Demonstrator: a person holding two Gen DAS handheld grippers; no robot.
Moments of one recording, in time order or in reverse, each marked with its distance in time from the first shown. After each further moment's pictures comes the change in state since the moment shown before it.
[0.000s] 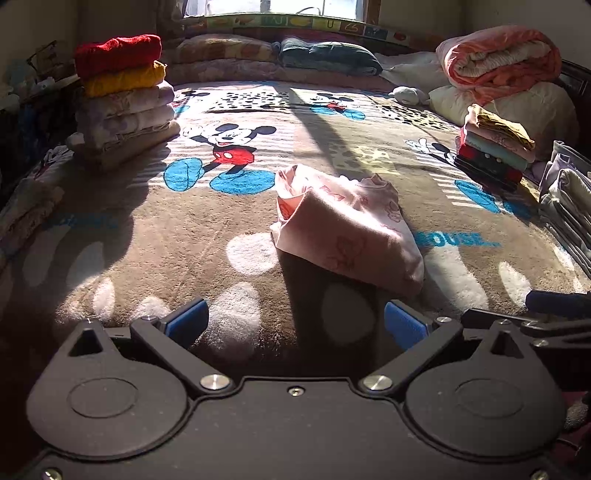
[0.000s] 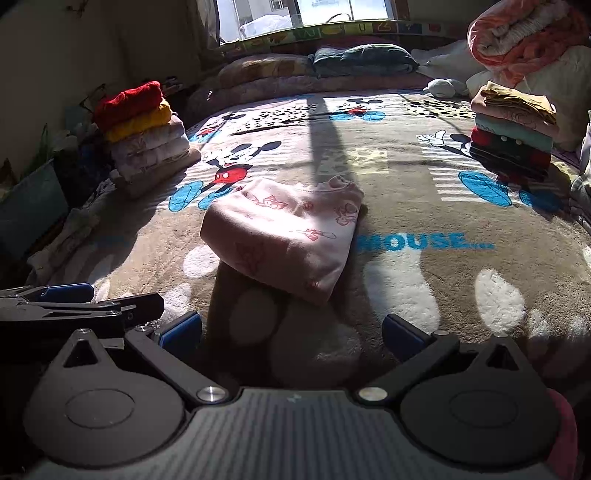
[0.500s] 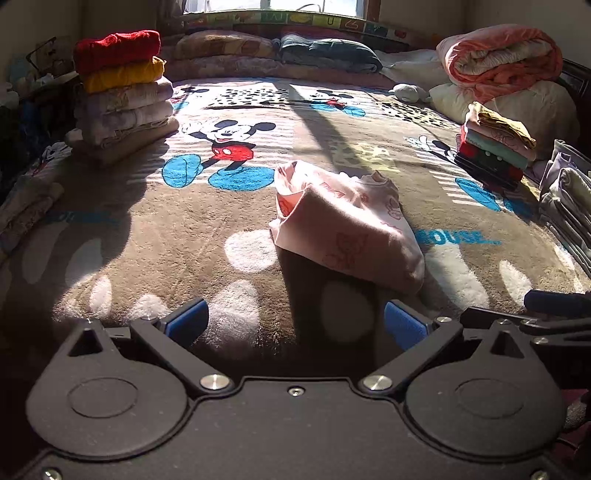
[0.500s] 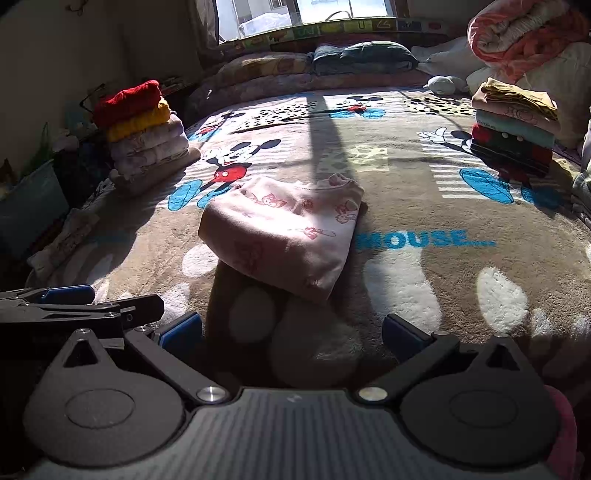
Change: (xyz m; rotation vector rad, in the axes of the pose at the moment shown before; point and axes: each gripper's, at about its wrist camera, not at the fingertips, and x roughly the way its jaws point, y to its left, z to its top) left arm 0.005 0.001 0.000 -0.007 0.011 -0.003; right arm 0.005 -0.003 0.000 0.007 0.006 0.005
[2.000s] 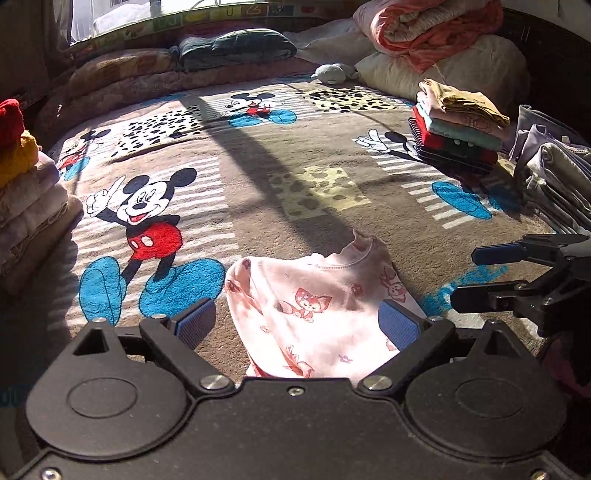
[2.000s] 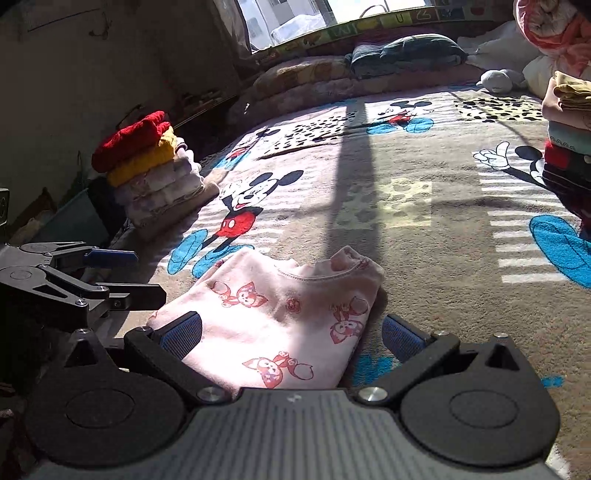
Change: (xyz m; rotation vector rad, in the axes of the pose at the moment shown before) left arm 0.125 0.002 0.145 0.296 0.063 -0.208; right arm 0.123 -0.088 0.119 -0.003 -0.012 0.236
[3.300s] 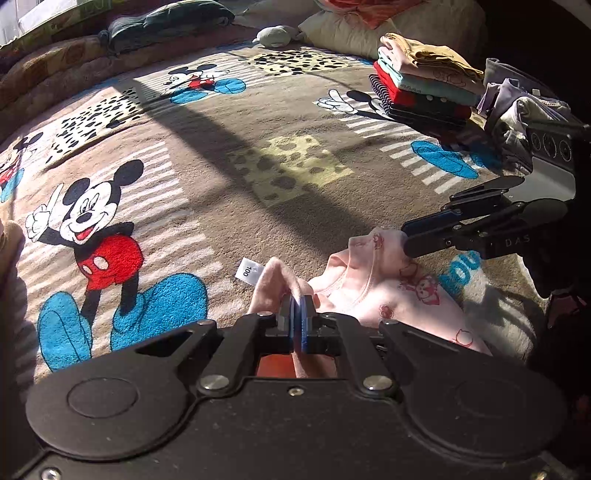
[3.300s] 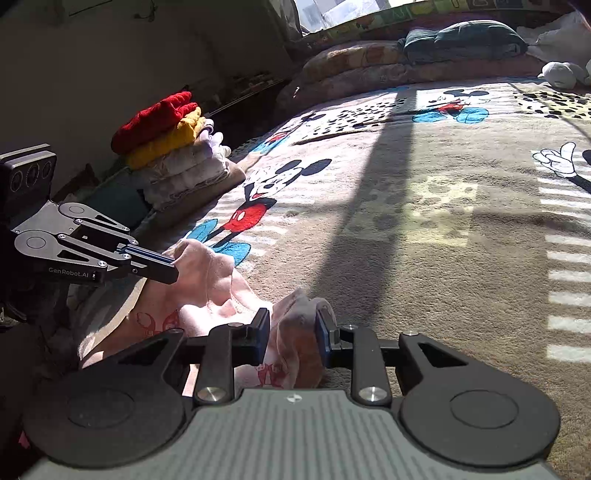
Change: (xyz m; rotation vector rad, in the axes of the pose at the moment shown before) left arm 0.050 0.033 0.019 0.138 0.107 -0.164; right arm 0.064 -0.052 0.013 -0.095 0.057 0.213
